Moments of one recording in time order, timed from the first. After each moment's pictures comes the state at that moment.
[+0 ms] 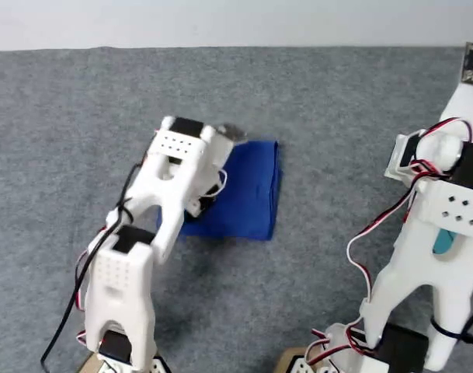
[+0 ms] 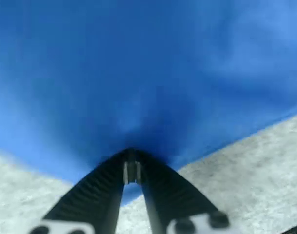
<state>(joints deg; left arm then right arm) 13.3 37.7 -16.1 98.8 -12.1 15.8 -16.2 -15.9 99.7 -1.0</state>
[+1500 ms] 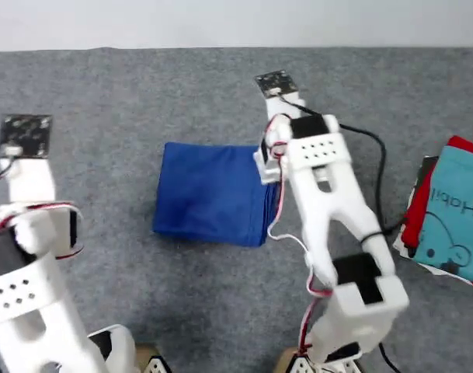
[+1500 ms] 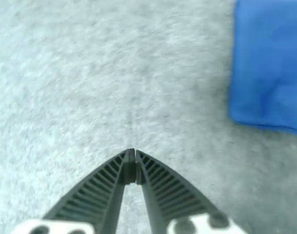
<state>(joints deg) -27.7 -43.6 22.8 95.6 -10.1 -16.6 13.7 -6.3 74.5 3.3</state>
